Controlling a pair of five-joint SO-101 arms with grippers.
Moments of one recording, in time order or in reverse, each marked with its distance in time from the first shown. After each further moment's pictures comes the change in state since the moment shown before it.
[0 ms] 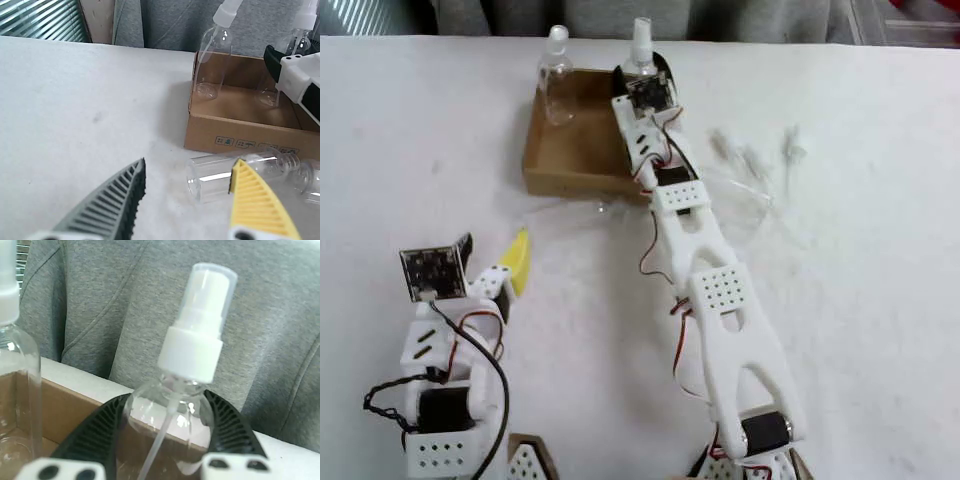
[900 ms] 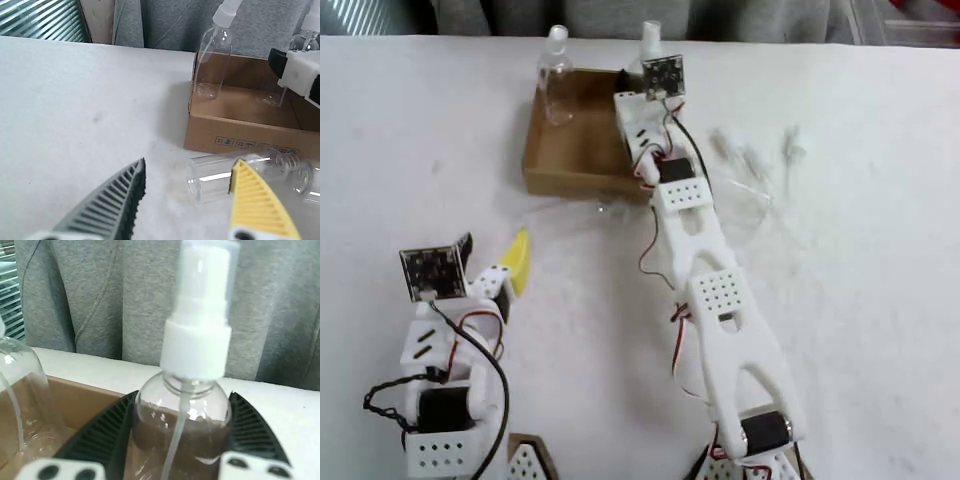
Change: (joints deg) left arm 0.0 0.0 0.0 0.0 0.0; right arm -0.1 5.7 -19.3 22.5 -12.4
